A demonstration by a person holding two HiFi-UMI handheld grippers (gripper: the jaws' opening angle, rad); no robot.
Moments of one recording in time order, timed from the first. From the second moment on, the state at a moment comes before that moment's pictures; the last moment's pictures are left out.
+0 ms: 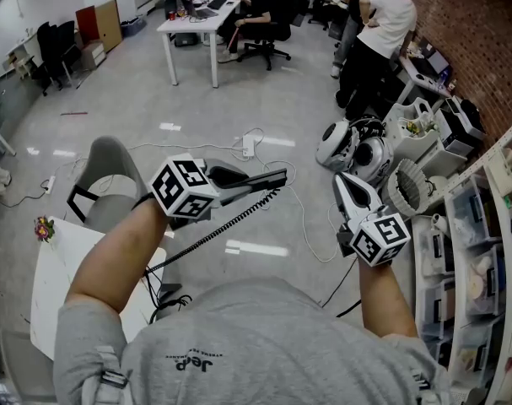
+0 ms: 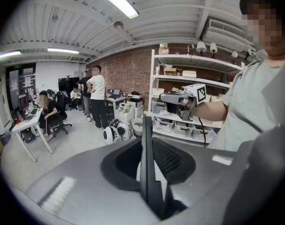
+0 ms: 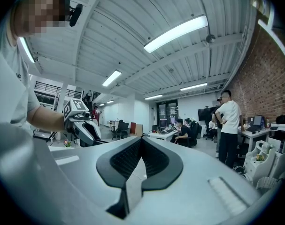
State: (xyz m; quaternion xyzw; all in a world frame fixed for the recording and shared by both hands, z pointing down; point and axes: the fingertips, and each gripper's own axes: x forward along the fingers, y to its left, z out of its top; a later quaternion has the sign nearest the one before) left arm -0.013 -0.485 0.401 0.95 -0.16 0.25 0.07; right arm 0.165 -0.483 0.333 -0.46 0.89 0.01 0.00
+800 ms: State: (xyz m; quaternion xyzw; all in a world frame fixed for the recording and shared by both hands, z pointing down) left arm -0.018 -0.481 0.402 0.95 -0.16 0.25 0.07; right arm 0.158 -0.481 0.335 -0.45 0.89 0.01 -0.01
